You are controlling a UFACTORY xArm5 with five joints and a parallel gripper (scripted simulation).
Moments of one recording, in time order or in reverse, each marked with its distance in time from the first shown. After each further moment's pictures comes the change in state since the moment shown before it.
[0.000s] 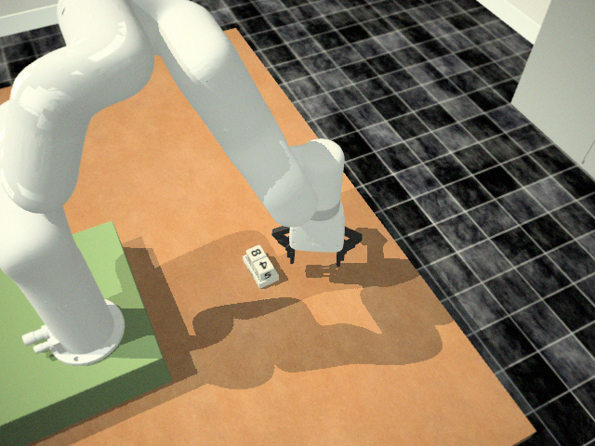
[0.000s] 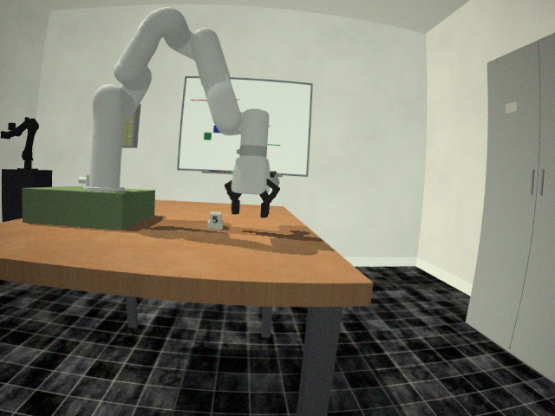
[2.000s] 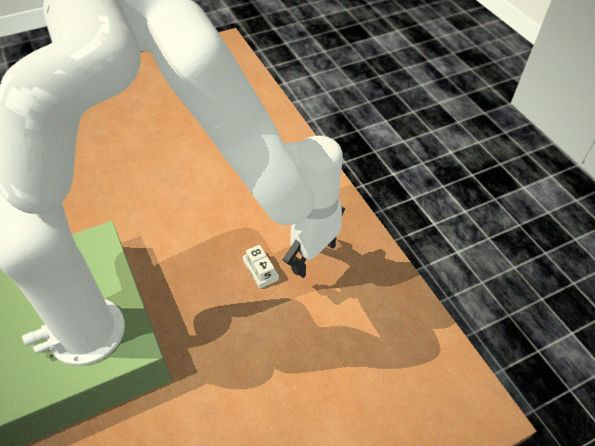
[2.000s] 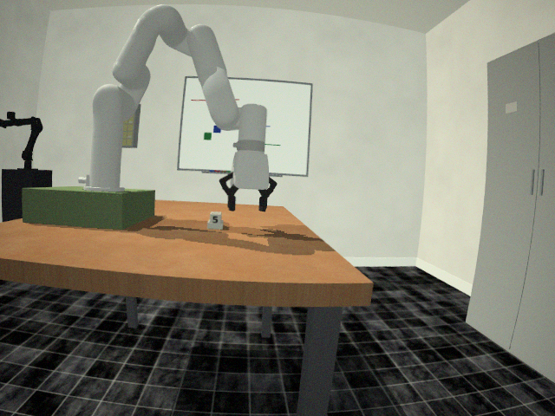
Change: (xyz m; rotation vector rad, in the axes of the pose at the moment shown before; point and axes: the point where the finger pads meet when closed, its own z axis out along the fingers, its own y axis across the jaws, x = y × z) arm -0.007 -0.004 -0.013 -0.001 0.000 -0.933
